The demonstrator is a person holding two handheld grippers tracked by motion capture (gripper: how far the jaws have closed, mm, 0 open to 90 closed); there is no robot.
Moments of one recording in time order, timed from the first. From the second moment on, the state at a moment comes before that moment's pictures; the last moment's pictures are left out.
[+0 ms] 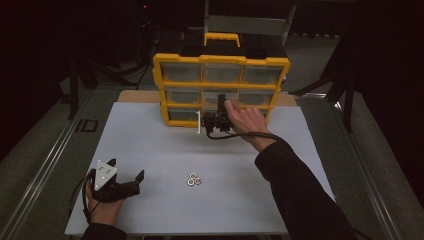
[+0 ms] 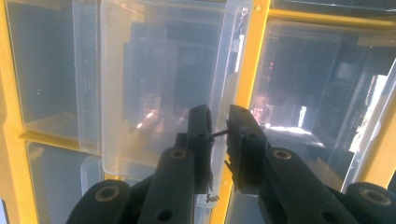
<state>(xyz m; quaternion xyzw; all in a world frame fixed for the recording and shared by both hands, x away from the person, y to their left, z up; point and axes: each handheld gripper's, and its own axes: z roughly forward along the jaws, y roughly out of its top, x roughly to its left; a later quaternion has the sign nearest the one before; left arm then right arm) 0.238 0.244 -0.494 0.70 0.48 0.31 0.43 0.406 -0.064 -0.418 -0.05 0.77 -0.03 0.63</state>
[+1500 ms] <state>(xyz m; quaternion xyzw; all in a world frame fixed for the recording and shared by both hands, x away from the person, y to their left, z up) 0.238 0.244 -0.494 0.70 0.48 0.31 0.43 0.405 -0.074 -0.402 -0.05 0.82 0.01 0.57</state>
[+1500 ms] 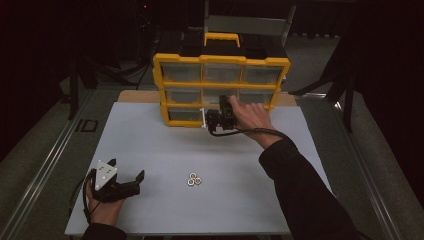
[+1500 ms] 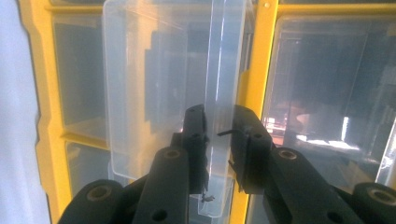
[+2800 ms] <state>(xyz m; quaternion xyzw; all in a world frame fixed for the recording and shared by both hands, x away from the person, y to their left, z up) 0.238 0.244 -0.494 0.70 0.48 0.31 0.43 0.364 -0.081 -0.404 -0.06 0.82 0.03 0.57</state>
